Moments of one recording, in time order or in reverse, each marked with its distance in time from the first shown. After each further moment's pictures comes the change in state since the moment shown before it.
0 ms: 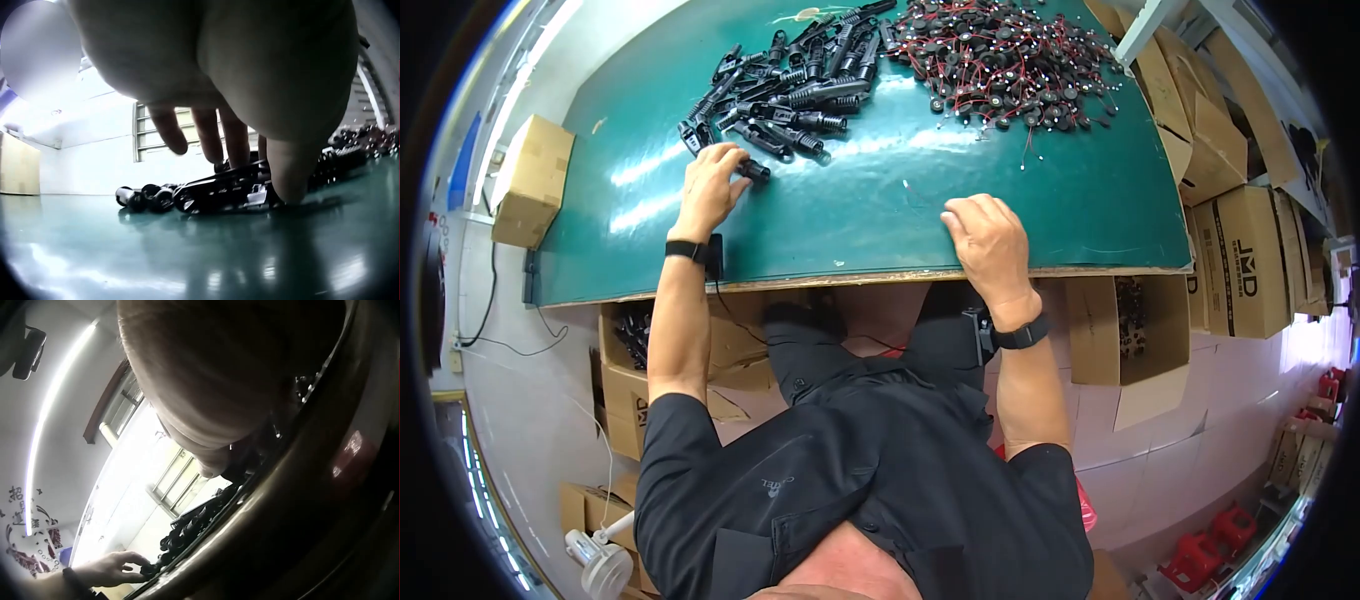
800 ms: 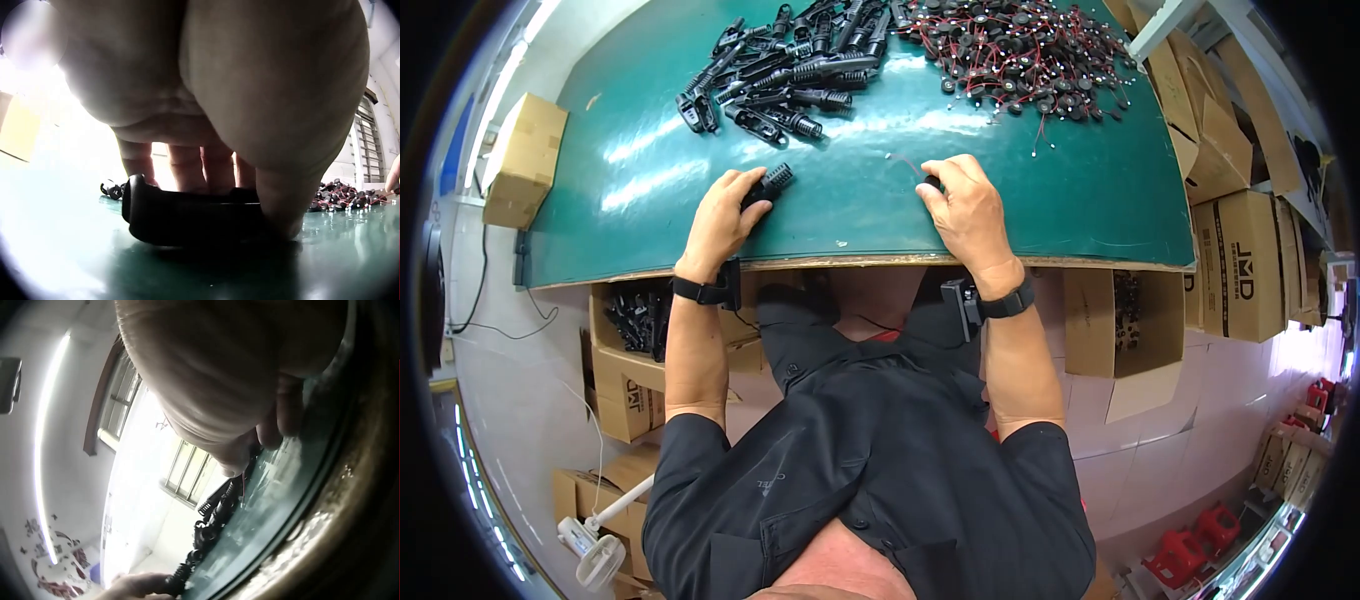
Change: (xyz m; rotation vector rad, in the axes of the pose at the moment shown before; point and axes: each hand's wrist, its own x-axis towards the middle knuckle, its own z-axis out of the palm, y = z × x) left_hand -0.058 0.058 -0.007 -0.400 -0.092 -0.153; right_hand 0.021 -0.012 0.031 0.148 -0.103 0.112
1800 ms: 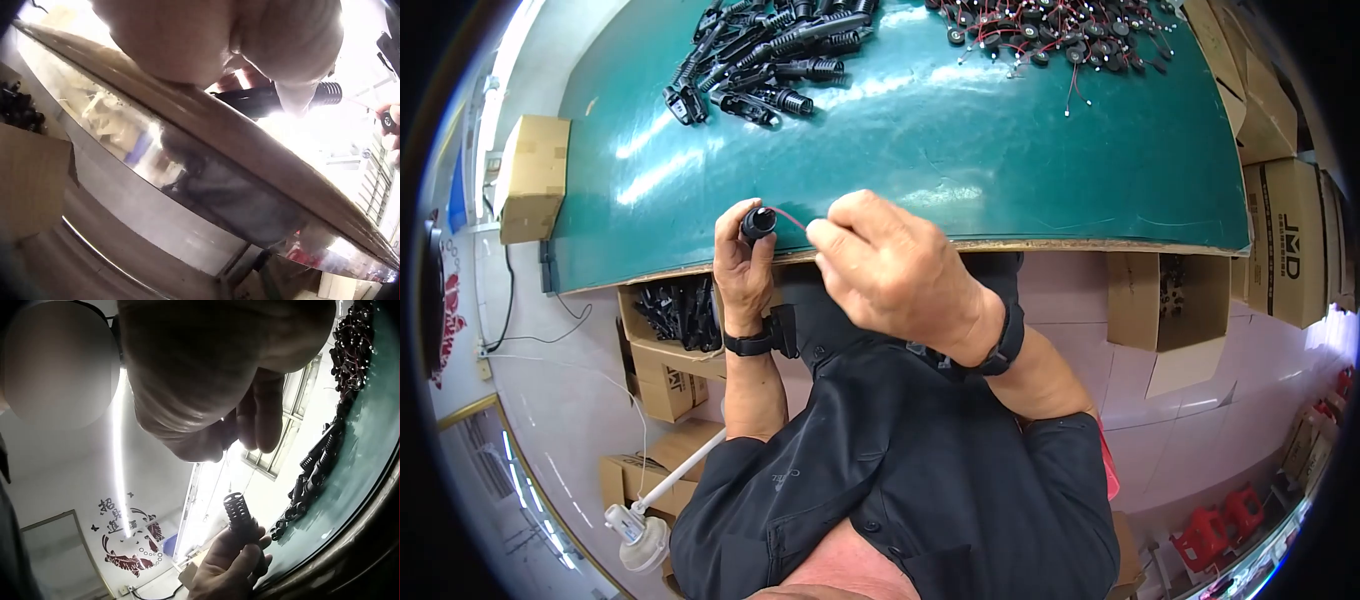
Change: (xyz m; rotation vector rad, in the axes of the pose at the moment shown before) left_hand -0.065 0.019 0.066 -0.640 0.407 0.005; right_hand -0.018 -0.088 0.008 0.305 0.100 -0.410
